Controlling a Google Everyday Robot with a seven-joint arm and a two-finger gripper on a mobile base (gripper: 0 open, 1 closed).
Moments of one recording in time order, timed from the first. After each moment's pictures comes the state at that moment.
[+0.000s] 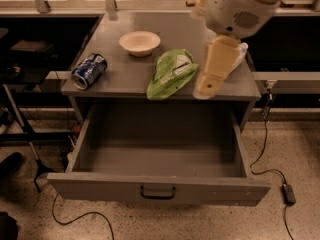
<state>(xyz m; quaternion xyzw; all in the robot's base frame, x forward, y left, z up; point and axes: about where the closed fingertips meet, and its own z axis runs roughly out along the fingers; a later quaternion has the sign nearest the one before) 0.487 -0.073 1.018 -0.69 0.68 -0.01 0.25</state>
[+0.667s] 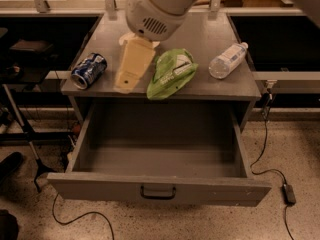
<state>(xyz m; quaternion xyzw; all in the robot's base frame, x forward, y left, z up) 0.513 0.053 1.017 -0.67 0.66 0.03 0.33</state>
